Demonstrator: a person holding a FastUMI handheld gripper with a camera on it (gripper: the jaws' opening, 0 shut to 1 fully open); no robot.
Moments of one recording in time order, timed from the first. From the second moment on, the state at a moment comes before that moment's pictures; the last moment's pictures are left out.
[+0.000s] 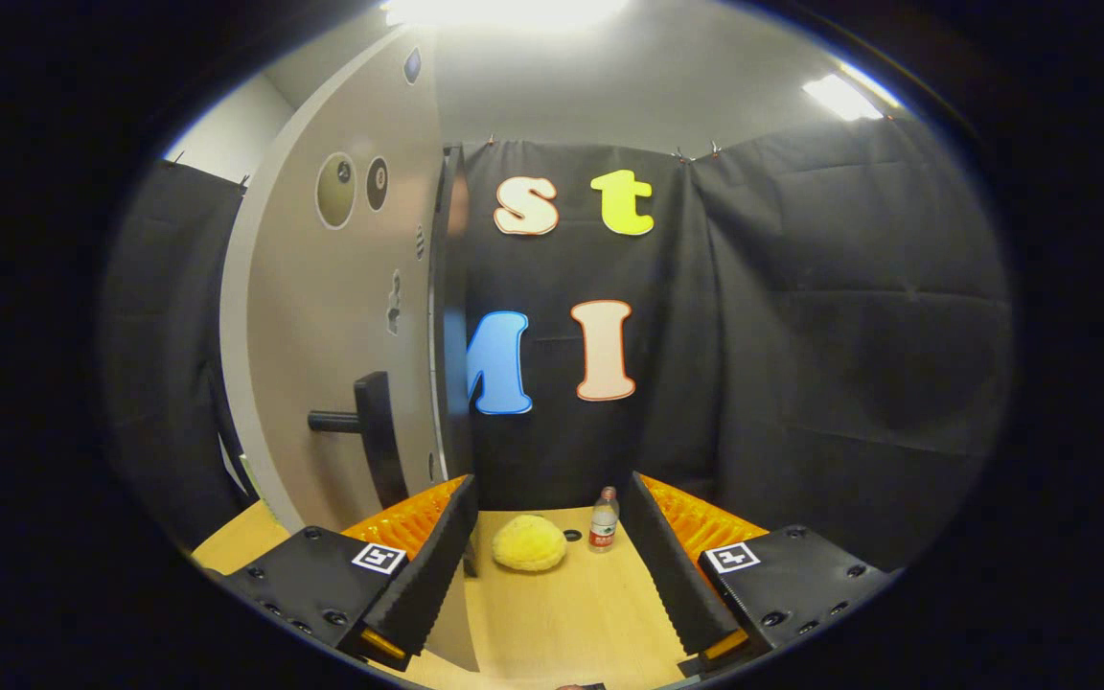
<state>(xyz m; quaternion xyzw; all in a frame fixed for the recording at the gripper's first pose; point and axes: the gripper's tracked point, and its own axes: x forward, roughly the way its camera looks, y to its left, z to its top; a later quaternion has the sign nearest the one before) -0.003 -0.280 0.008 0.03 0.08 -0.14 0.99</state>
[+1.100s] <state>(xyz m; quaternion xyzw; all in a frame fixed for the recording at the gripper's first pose) 0.065 -0.077 0.014 0.02 0.10 -0.05 0.99</state>
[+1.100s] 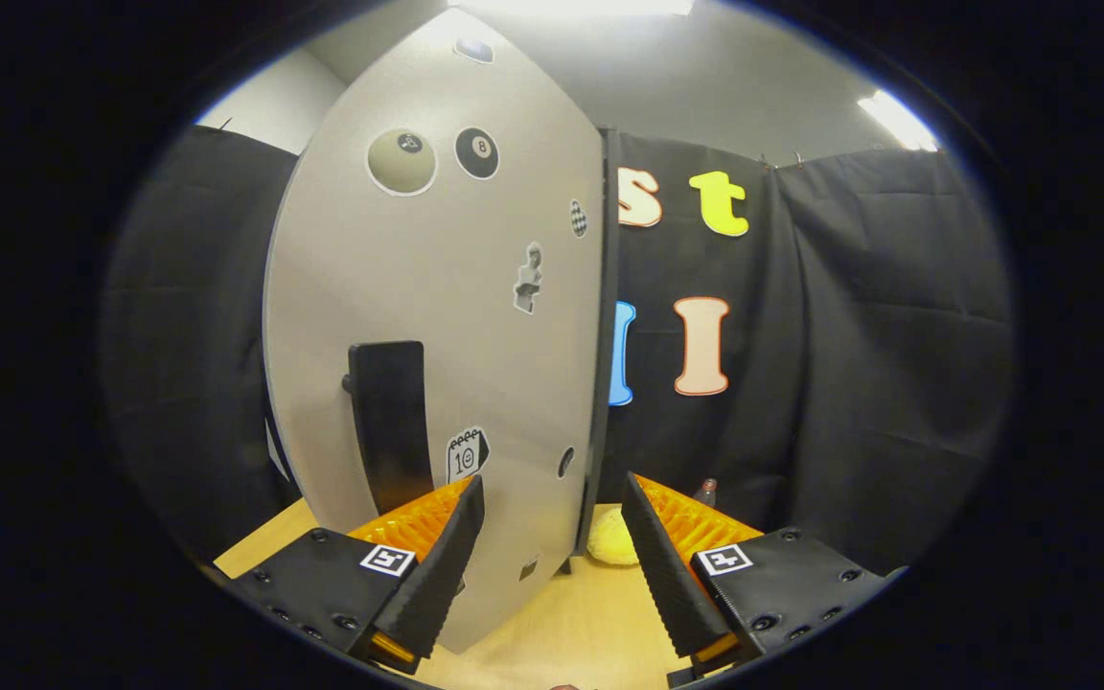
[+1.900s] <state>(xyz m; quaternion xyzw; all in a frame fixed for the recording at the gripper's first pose) 0.130 0.022 0.018 0.04 0.06 0.03 1.00</state>
